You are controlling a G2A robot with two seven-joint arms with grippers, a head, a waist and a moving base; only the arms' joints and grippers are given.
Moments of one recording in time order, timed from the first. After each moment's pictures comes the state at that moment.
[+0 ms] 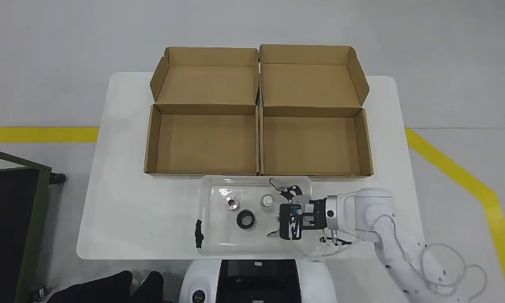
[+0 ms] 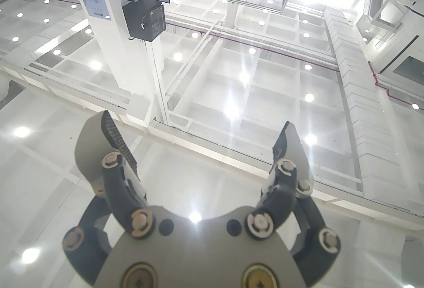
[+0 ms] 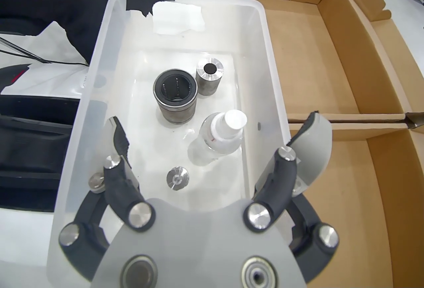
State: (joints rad) left arm -0.37 -0.34 -0.25 -1.16 3.07 0.41 0.06; right arm -1.29 -1.06 1.13 -1.87 -1.49 -1.01 0.16
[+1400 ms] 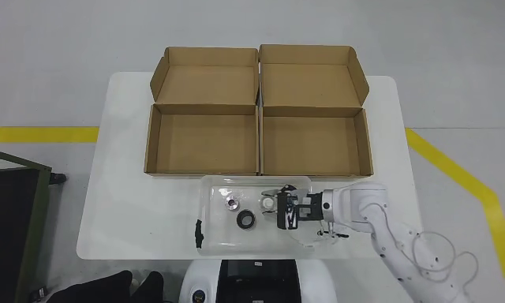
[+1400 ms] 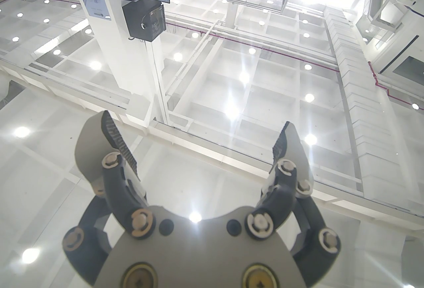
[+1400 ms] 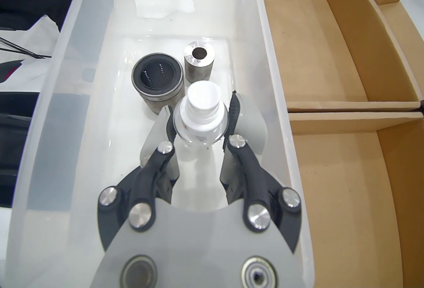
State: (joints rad) left arm -0.37 -0.34 -0.25 -1.16 3.07 0.41 0.06; right arm -1.21 -1.06 1.07 -1.79 -1.48 -0.99 0.14
